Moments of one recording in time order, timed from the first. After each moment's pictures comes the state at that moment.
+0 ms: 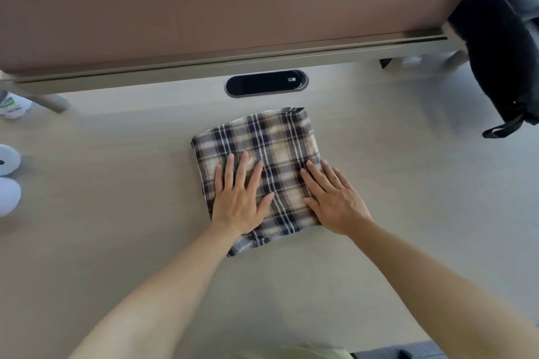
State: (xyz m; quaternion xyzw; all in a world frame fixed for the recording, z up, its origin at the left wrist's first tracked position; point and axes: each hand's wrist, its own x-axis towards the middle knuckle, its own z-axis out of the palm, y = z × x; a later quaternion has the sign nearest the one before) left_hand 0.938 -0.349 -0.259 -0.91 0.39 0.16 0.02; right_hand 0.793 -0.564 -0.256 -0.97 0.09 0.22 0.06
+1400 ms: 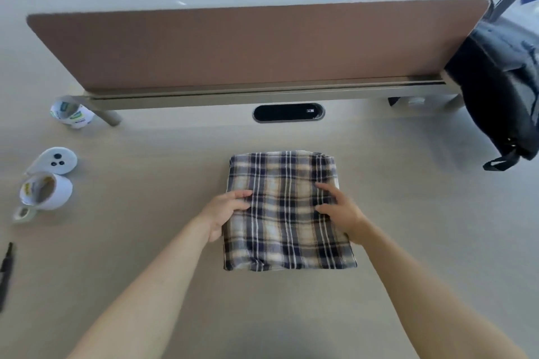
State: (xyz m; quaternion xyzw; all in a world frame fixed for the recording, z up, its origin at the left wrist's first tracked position) left_hand 0.975 -0.295 -0.188 -0.70 -0.10 0.52 -0.49; right_hand 0.823 -0.542 -0.193 -0.70 0.40 0.16 0.57
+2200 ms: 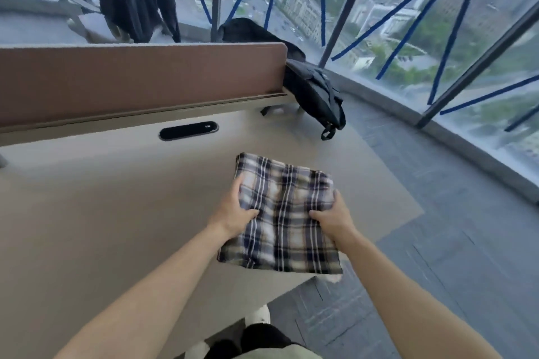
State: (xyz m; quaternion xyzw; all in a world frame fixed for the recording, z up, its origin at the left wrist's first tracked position) left_hand 0.796 -0.351 -0.102 -0.77 0.34 0.36 -0.40; right_hand 0.598 -0.496 -0.067 -0.63 0.59 -0.11 0.49
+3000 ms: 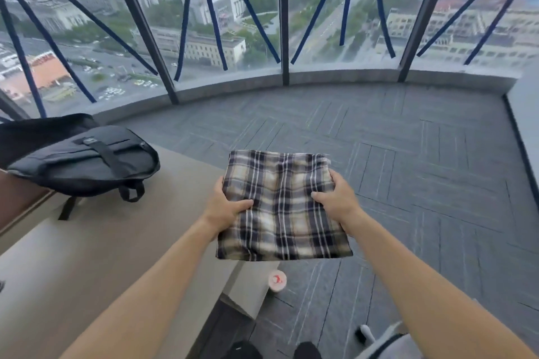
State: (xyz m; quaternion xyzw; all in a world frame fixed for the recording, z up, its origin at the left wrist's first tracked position) left_hand 0.438 -0.693 -0.024 -0.65 0.50 0.46 -0.33; right_hand 0.175 -0.698 -0.038 -0.46 0.64 -0.38 0.48
